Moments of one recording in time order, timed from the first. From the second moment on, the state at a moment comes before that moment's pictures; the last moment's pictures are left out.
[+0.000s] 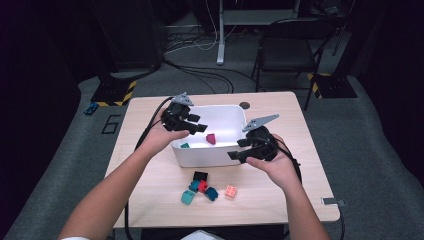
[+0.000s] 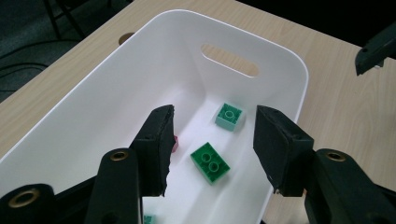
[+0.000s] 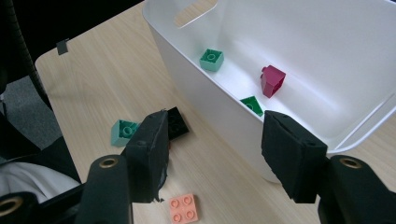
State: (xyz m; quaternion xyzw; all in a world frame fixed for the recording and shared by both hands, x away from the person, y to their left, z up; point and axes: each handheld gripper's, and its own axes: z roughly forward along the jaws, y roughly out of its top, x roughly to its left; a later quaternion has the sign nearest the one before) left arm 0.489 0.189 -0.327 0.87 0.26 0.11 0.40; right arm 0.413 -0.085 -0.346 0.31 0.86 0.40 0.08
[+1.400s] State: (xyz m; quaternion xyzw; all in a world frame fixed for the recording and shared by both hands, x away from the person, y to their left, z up) left arm 0.400 0.226 -0.381 0.89 0.23 0.11 0.39; right arm 0.412 -0.086 -0.345 0.31 0.86 0.40 0.08
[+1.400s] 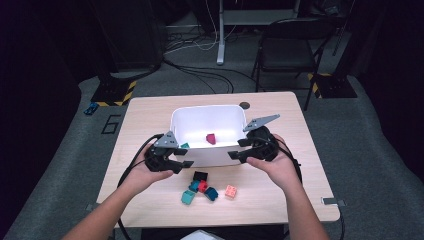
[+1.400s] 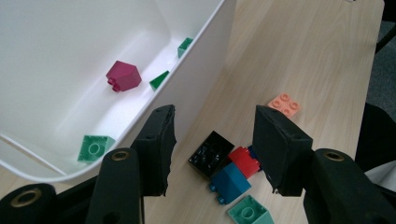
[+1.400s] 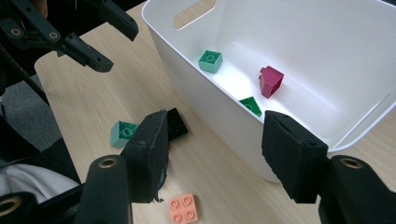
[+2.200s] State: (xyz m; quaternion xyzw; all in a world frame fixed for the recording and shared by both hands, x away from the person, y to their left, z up) left arm 0.379 0.239 -0.447 0.88 0.29 0.08 0.38; right arm 0.411 -0.085 -0.346 0.31 0.86 0.40 0.07
